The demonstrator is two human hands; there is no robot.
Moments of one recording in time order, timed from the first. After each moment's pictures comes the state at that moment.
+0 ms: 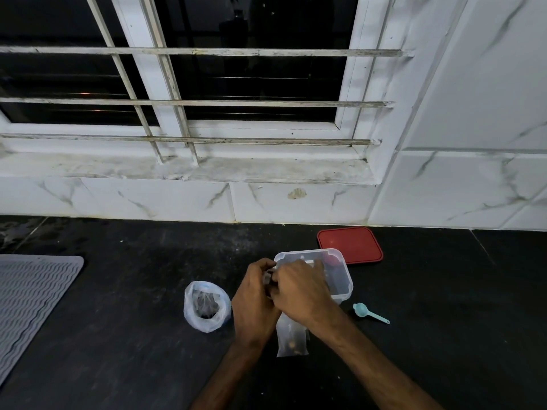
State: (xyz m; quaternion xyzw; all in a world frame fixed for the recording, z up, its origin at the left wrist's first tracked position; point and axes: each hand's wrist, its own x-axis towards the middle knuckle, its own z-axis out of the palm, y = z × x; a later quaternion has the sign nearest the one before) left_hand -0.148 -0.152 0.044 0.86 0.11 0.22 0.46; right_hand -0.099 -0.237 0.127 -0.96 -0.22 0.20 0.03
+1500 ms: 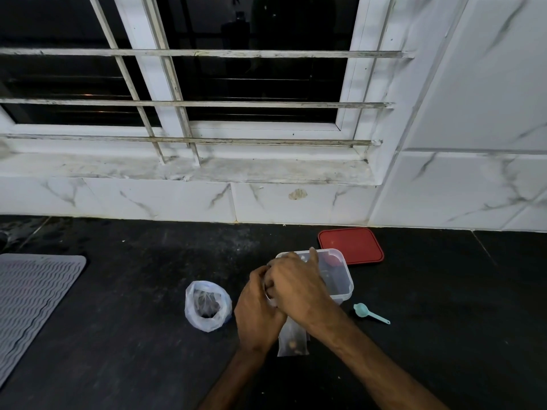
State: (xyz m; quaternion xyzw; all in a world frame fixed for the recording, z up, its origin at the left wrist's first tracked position) left_hand -0.153 -0.153 0.024 0.88 0.14 0.15 0.43; right_hand -0.093 -0.230 0.141 -0.93 -0.26 0.26 -0.06
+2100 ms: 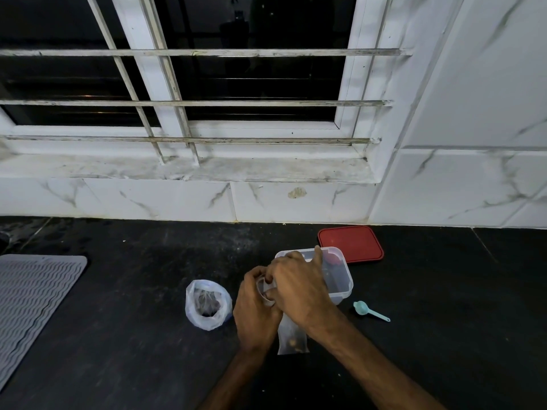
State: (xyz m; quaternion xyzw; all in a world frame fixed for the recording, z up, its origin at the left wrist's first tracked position) left_hand -0.152 -0.160 0.015 0.82 0.20 0.23 0.49; right_hand -0.098 -0.232 0.138 -0.94 -0.25 0.23 -0.02
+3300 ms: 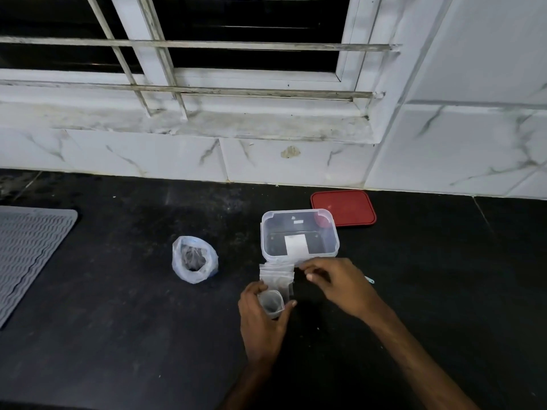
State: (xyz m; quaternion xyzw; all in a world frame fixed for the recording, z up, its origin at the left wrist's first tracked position) left_hand -0.217 -0.226 -0.060 0.81 0.29 0.15 0.48; right_hand -0.102 -0.372 0.022 -0.90 -0.25 0.16 0.33
